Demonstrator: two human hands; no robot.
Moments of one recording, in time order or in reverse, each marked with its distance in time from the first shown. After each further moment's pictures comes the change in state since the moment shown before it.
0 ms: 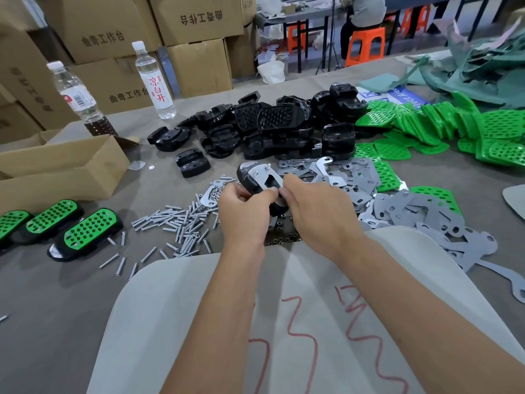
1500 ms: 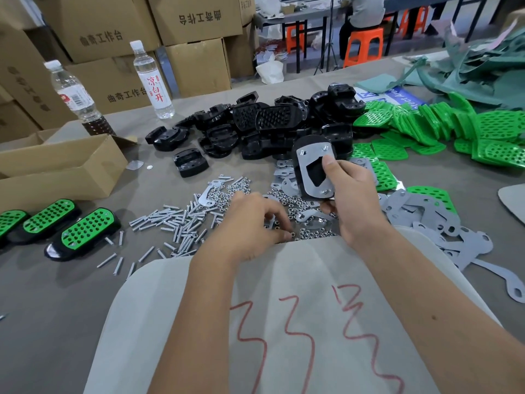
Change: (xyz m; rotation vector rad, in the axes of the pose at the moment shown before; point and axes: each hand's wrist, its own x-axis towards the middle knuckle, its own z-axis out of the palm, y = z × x) left_hand 0.012 0.004 -0.025 1.019 -0.583 0.426; right_hand 0.010 0.031 -0.005 1.176 0.275 0.669
